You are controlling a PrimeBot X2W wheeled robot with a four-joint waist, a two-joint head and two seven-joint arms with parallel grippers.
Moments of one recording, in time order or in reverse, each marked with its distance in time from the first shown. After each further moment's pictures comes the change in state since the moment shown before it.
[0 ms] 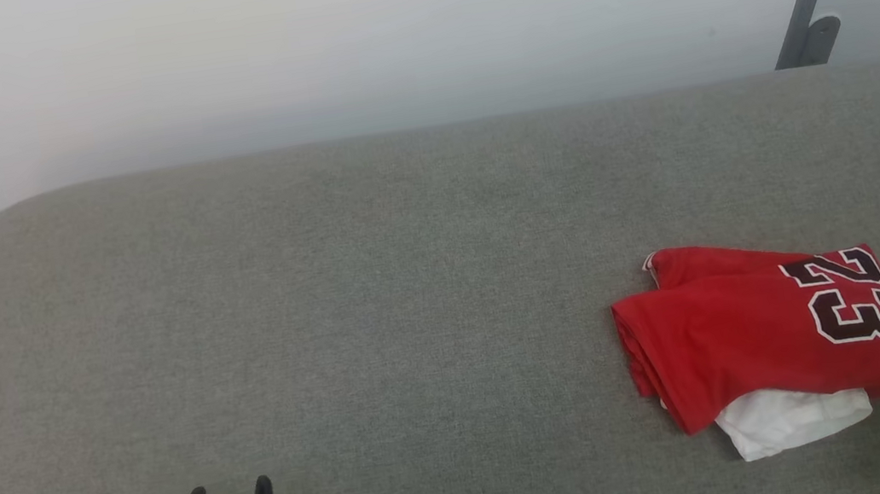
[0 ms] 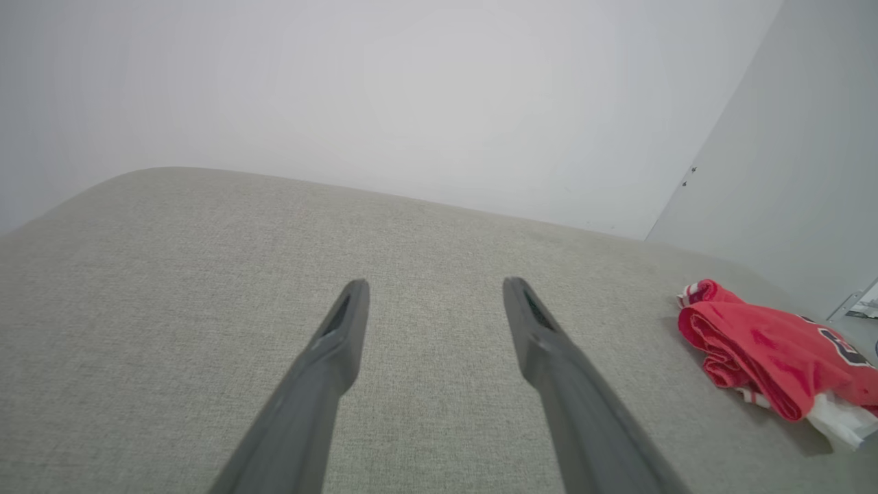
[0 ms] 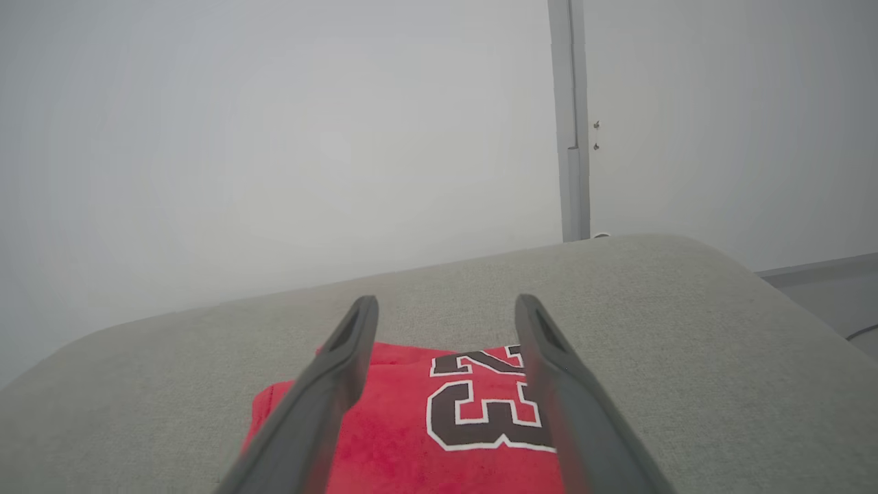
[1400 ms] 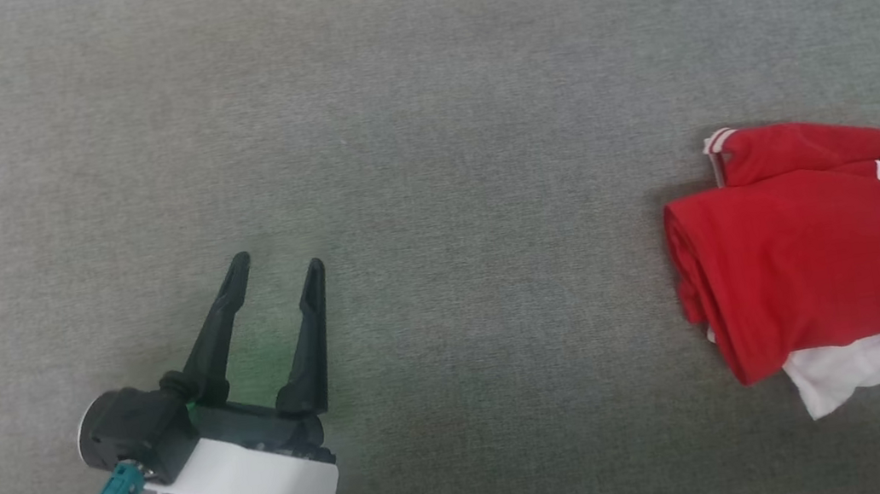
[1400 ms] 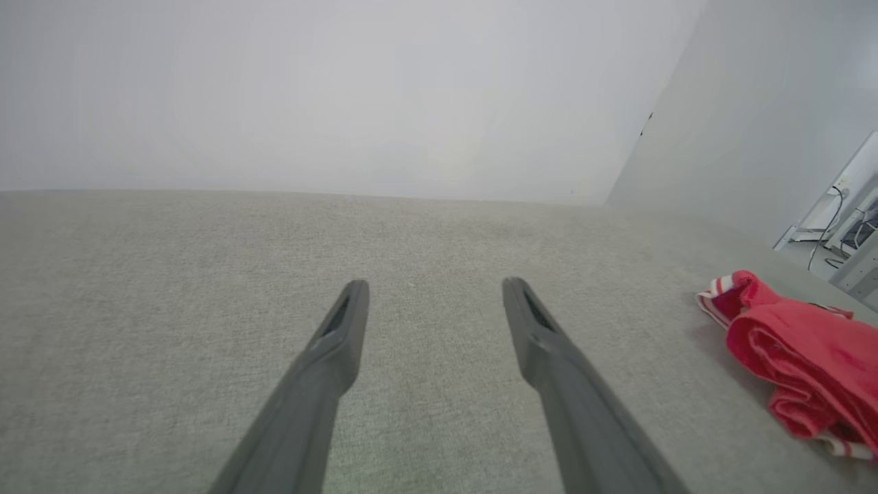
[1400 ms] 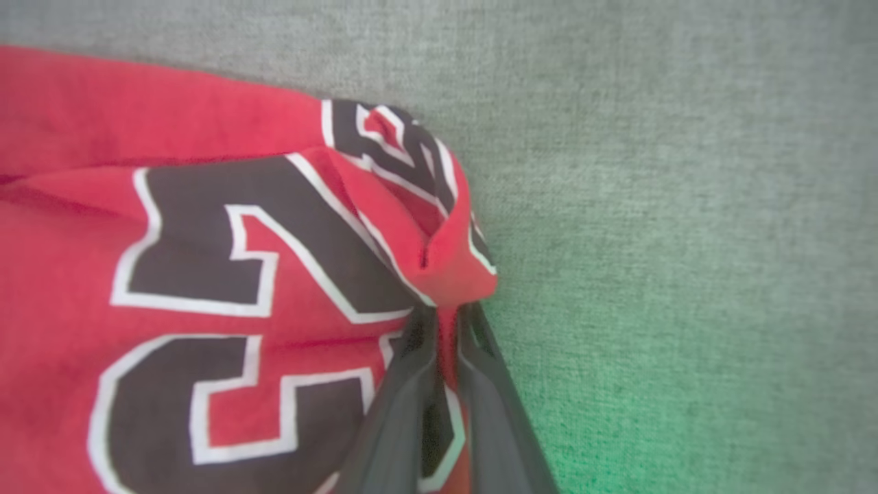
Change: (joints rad) left arm -0.421 0.060 -0.173 0.027 0.018 0.000 0.000; right arm -0.494 -0.282 0.168 0.257 0.197 0.001 0.938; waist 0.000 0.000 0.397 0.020
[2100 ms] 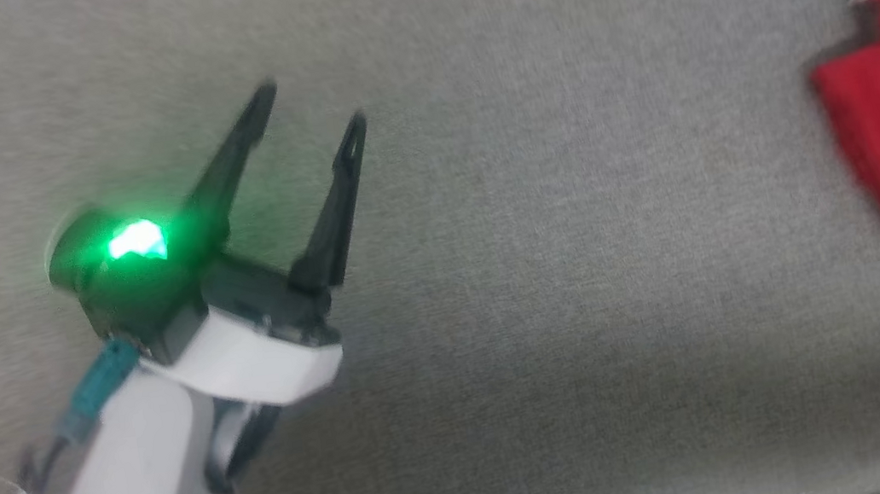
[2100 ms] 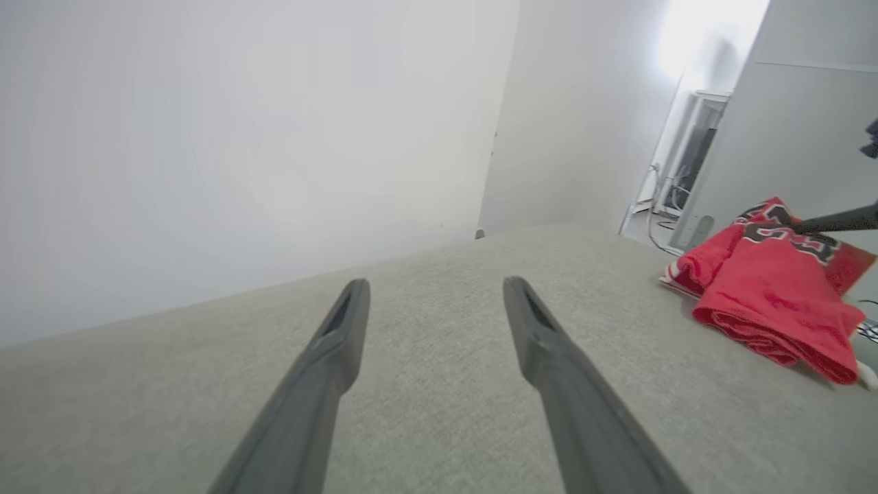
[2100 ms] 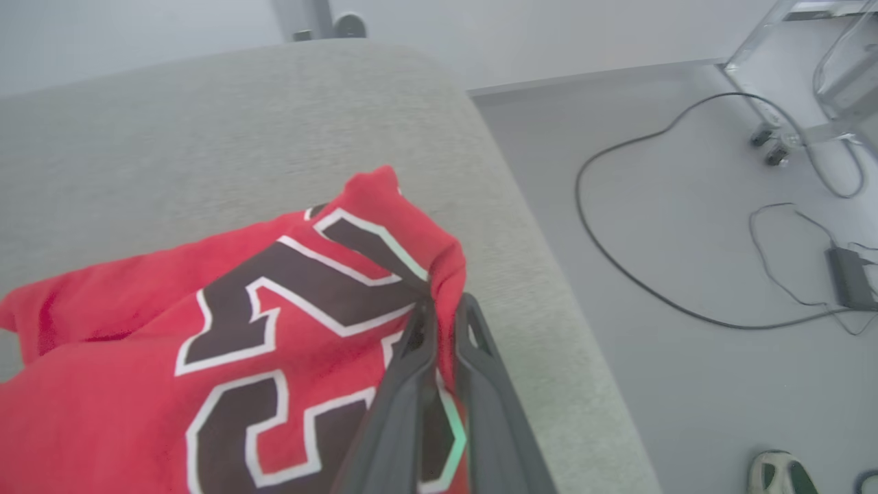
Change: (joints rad) left arm -0.283 0.107 -0.148 -0.020 0.002 0.000 0.000; right arm -0.096 -0.090 -0.252 0.057 -0.047 0.000 -0.334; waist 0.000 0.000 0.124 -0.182
